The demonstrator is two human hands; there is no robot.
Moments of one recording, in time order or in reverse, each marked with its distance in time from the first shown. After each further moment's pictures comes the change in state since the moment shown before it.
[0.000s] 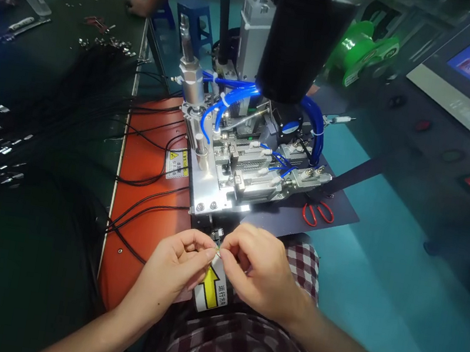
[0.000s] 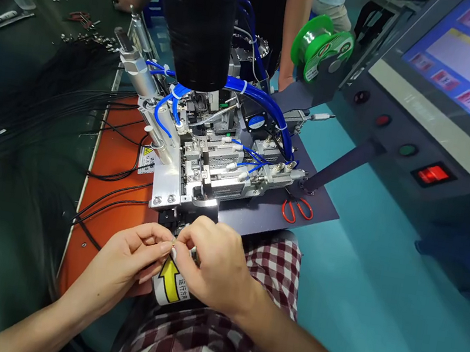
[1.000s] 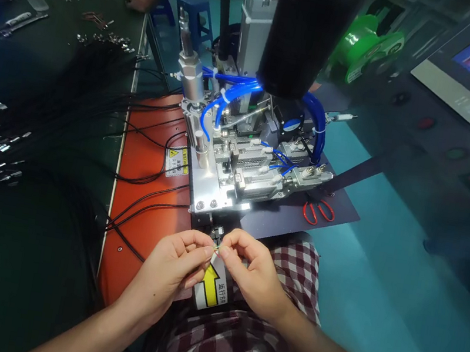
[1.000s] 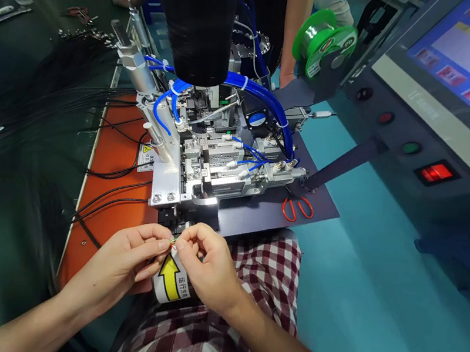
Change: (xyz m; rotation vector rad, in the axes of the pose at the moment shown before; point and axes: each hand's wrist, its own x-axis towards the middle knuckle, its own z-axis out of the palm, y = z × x) left_hand -0.002 -0.001 -0.003 -0.056 -0.052 -0.082; right_hand -0.010 0.003 0.022 0.617 0.034 0.402
